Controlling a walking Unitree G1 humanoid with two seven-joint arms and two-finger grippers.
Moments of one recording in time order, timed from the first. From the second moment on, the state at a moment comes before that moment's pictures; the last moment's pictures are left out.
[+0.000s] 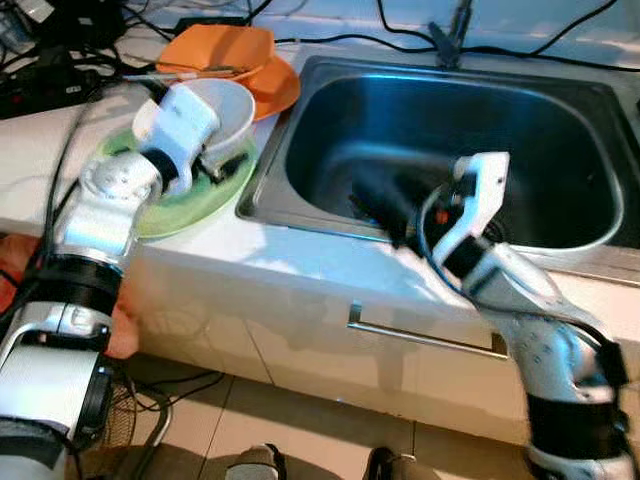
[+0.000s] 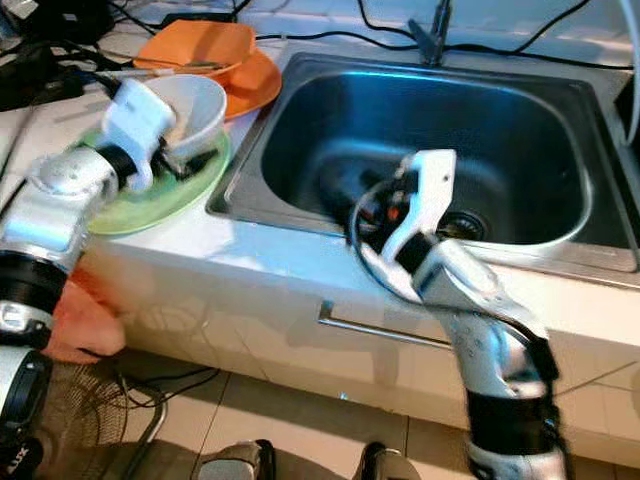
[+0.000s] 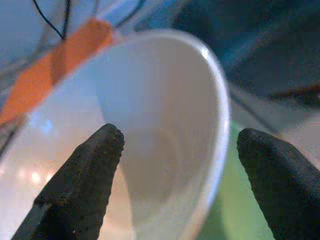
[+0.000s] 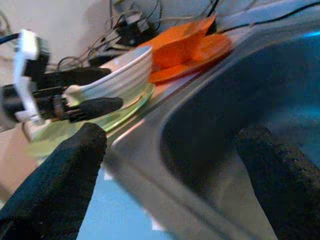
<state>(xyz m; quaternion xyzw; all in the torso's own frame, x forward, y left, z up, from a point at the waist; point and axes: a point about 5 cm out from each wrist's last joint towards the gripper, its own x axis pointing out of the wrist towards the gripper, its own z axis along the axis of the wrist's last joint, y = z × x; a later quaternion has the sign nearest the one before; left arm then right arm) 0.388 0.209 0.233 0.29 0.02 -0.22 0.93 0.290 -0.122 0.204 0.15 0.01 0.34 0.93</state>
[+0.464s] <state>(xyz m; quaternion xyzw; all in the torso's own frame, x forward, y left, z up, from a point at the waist) 0.391 0.211 0.234 0.30 0.01 -0.24 0.92 0.285 -0.128 0.199 0.11 0.05 0.38 0.92</state>
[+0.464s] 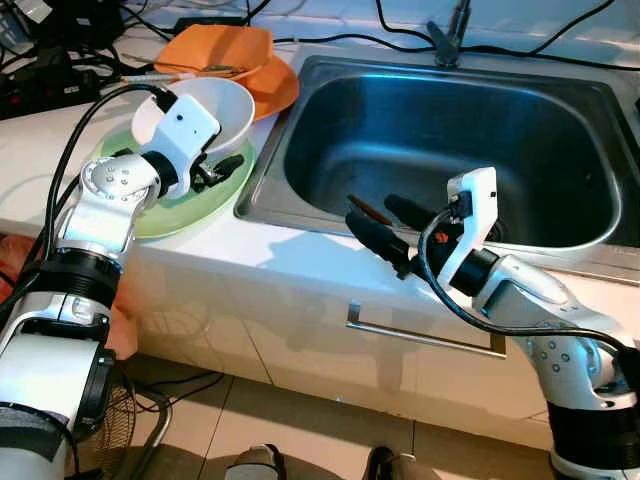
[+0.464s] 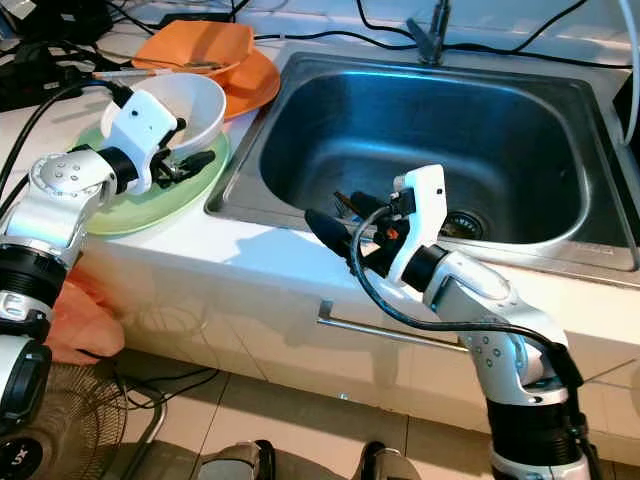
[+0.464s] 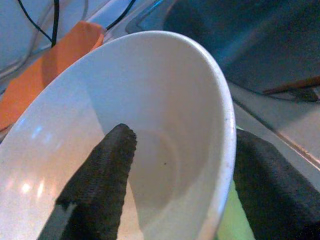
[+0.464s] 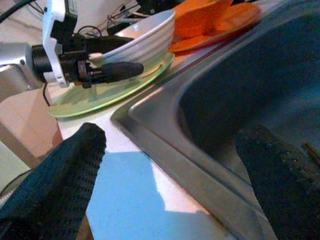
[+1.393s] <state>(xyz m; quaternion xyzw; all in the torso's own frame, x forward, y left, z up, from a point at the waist) 0.385 0.208 0.230 0.29 -0.03 -0.24 0.93 0.291 -0.124 0.197 0.08 0.05 0.40 0.91</state>
